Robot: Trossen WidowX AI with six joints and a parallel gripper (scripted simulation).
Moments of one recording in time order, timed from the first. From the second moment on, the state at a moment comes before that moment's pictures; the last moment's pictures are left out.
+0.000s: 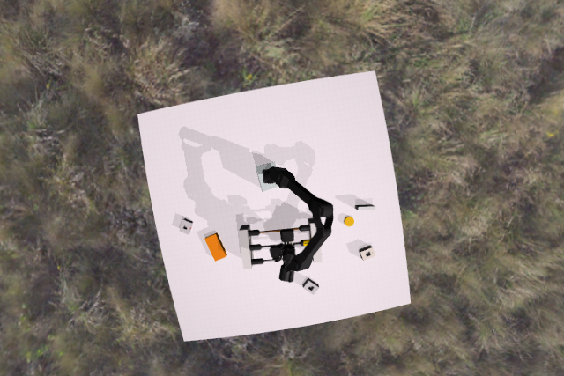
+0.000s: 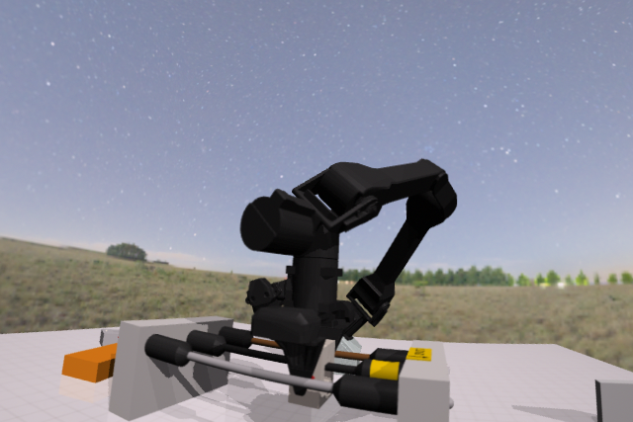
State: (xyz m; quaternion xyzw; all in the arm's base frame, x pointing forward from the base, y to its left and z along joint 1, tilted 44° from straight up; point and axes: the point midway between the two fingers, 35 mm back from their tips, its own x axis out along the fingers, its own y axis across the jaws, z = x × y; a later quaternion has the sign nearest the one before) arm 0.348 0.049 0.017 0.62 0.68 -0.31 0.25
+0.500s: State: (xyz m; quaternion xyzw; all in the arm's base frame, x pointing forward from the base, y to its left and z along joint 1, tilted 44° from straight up) arm 0.346 0.050 0.017 0.63 0.67 -0.30 0.26
